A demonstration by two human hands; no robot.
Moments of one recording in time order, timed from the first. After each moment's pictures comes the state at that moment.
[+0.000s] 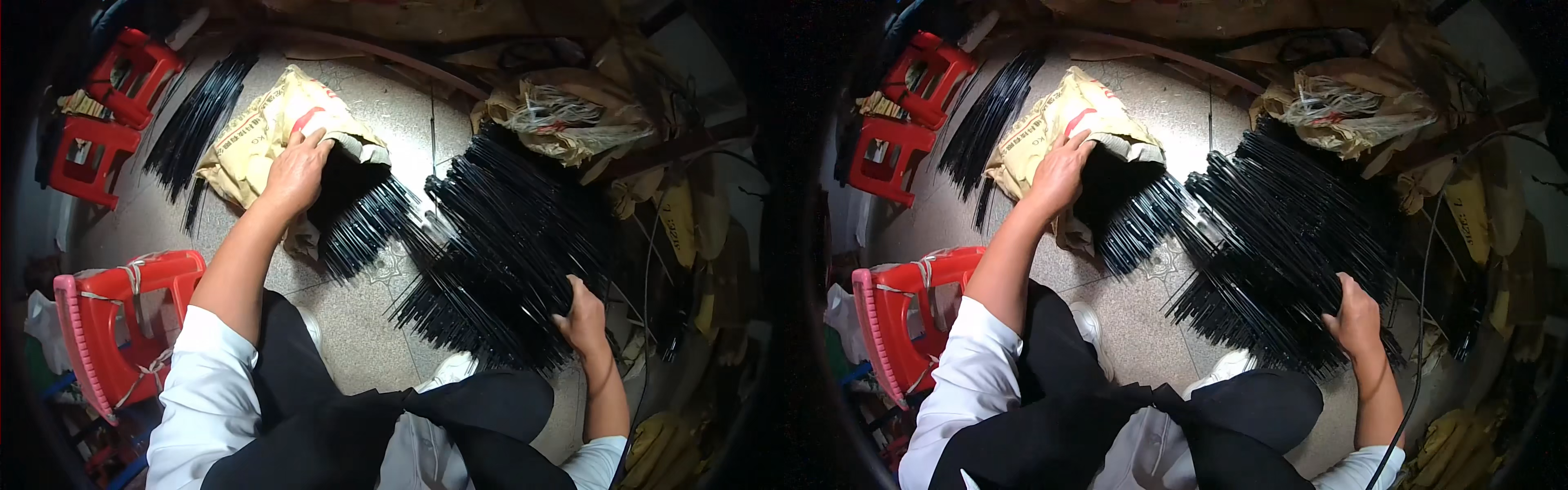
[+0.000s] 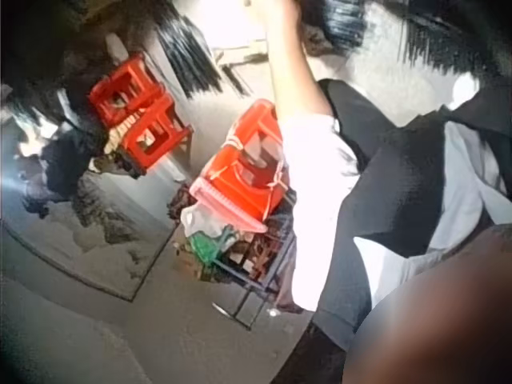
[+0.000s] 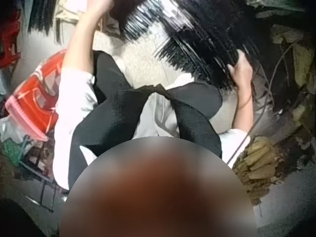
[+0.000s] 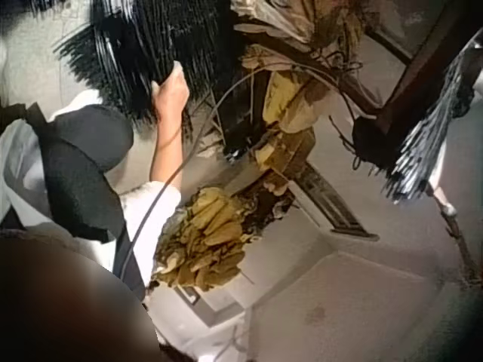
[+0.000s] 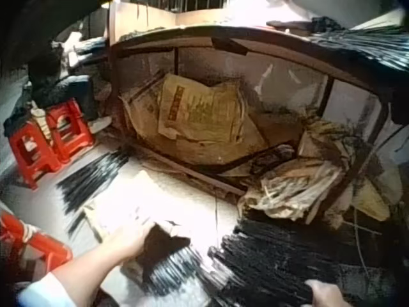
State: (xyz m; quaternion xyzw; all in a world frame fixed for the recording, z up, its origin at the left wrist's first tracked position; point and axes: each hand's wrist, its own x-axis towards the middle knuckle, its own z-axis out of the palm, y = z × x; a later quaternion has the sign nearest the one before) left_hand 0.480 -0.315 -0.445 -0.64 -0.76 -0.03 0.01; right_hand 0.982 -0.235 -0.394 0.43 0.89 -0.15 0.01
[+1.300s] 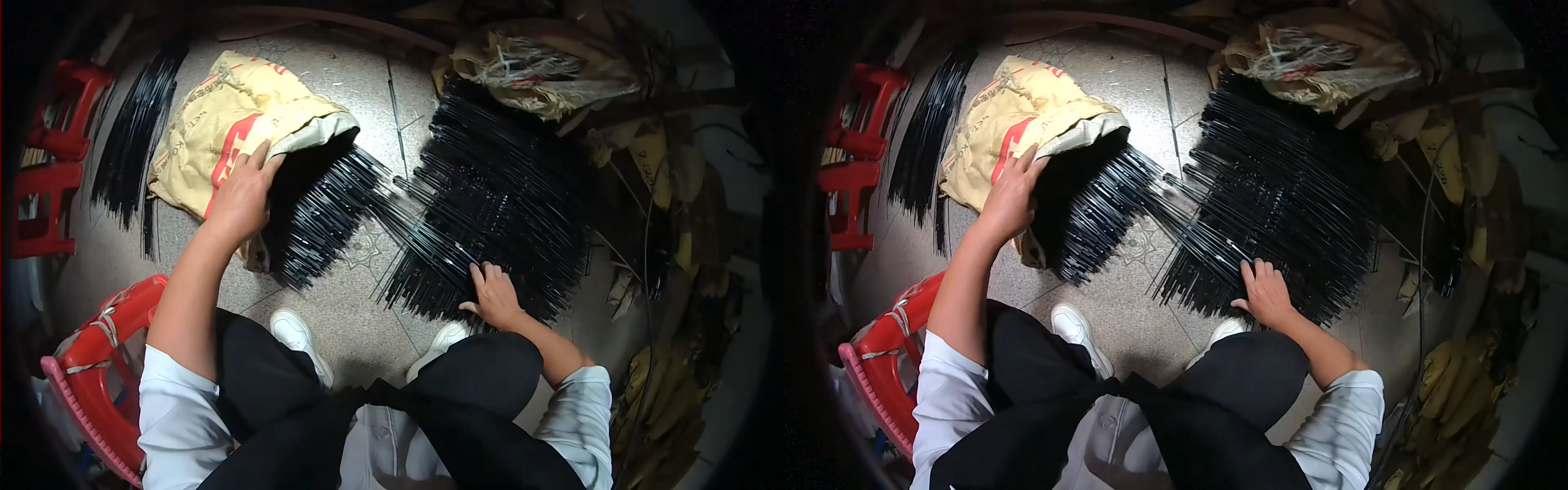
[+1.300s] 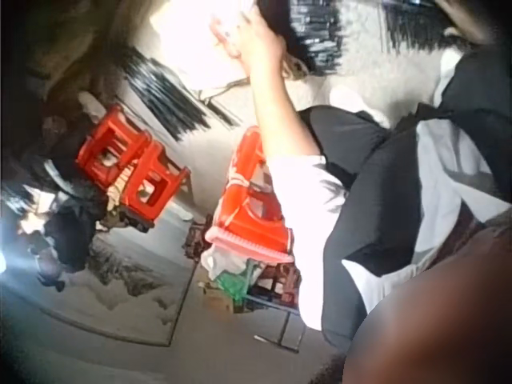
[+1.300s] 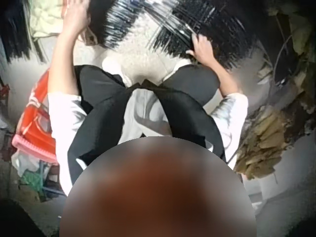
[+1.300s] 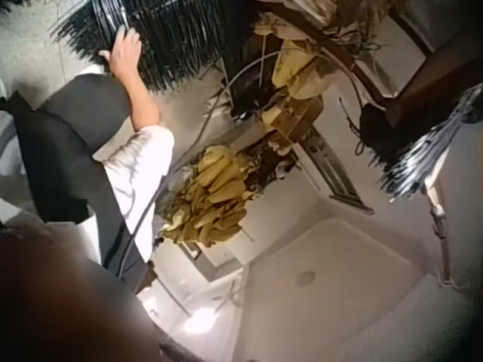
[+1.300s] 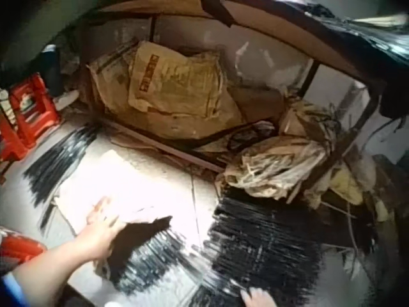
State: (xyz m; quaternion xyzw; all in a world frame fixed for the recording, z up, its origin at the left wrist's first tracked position) left_hand 0.457 -0.337 -0.470 -0.67 -0.73 0.00 -0.14; right_hand 0.923 -0.308 -0.525 0.37 0.89 -0.15 0.24
